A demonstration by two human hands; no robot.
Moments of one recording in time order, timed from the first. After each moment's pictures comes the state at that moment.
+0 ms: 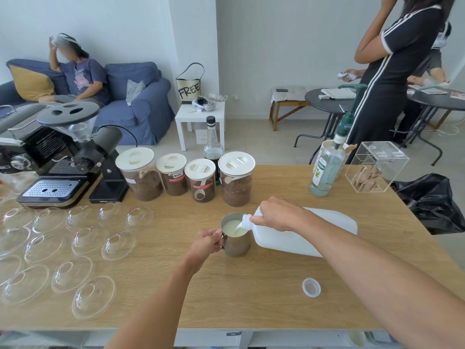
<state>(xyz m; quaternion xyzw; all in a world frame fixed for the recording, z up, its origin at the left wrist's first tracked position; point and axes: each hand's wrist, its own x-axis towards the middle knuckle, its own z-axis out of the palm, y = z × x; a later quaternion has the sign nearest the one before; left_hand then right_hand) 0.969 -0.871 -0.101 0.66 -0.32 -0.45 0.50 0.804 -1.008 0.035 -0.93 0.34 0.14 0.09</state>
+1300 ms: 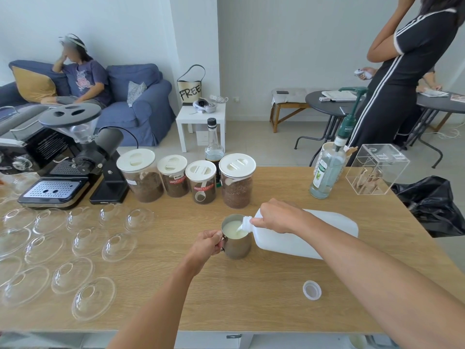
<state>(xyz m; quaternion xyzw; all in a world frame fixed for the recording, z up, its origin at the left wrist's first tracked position) 0.970 -0.871 -0.101 0.67 -0.34 -0.45 0.49 0.806 -1.008 0.035 -0.93 0.34 0.15 0.07</state>
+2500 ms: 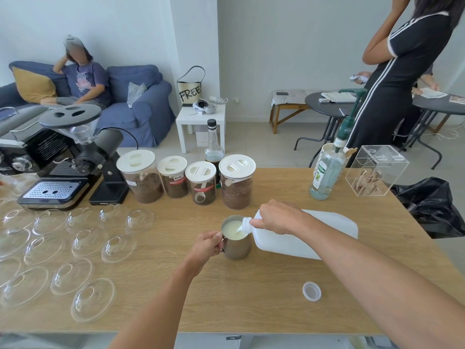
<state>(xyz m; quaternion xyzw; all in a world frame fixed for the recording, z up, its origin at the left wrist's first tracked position) 0.970 -0.873 -0.103 0.67 -0.33 -0.45 0.49 0.806 -1.007 0.035 -0.93 0.34 0.15 0.05</state>
